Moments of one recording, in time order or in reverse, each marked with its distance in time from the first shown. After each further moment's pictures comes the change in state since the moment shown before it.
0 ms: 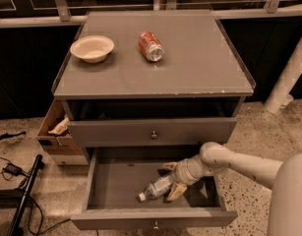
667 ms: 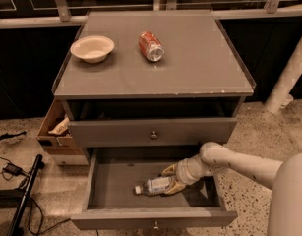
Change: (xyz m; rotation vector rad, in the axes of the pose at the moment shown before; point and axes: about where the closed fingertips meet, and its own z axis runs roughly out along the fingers) arm 0.000 0.000 0.000 0.000 0.000 0.000
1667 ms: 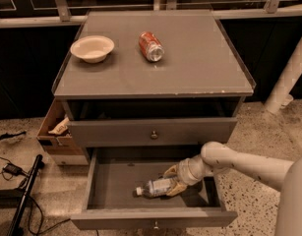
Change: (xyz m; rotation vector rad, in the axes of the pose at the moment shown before) arm -0.009 0.006 -0.016 0.016 0.026 0.007
